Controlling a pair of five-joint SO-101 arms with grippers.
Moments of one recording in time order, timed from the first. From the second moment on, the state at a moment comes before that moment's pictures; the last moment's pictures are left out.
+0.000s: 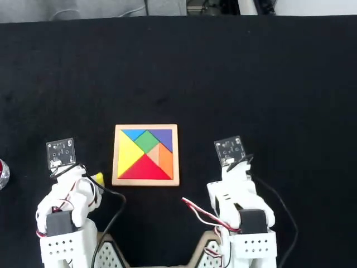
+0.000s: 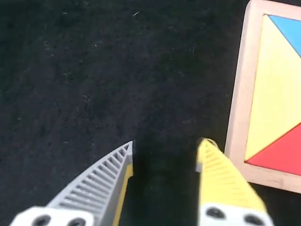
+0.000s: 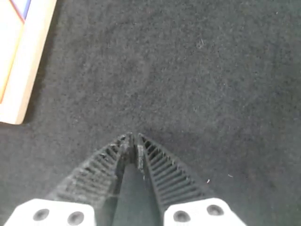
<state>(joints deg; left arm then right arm) -15.4 -103.5 96.2 72.3 1.2 -2.6 -103.7 96.7 74.0 10.1</state>
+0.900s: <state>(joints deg) 8.4 -103.5 96.2 72.3 1.6 -2.6 -103.7 96.7 74.0 10.1</state>
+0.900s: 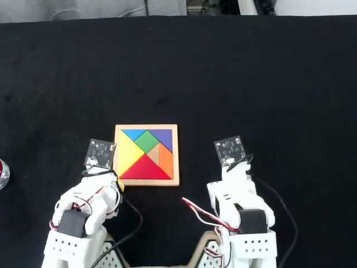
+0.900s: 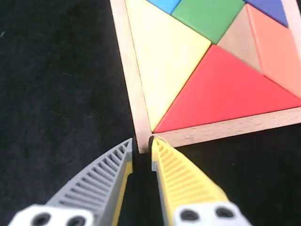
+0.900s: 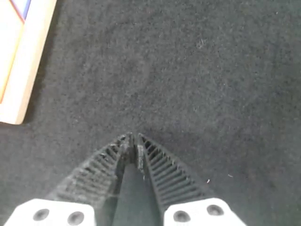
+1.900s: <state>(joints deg) -3.6 -103.5 96.2 68.0 -11.6 -2.6 -103.7 96.7 74.0 10.1</state>
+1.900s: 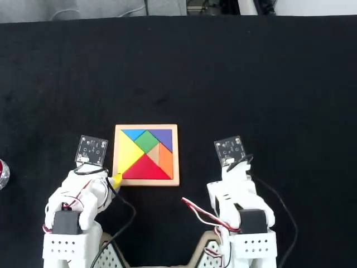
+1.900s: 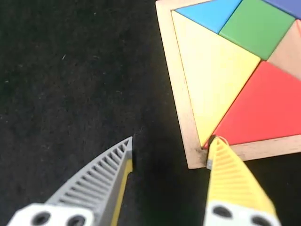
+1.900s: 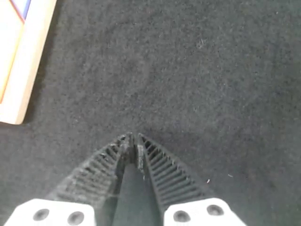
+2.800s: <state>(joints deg) -15.8 -103.5 90.4 62.0 -11.6 -2.6 -103.7 96.7 74.0 10.1</state>
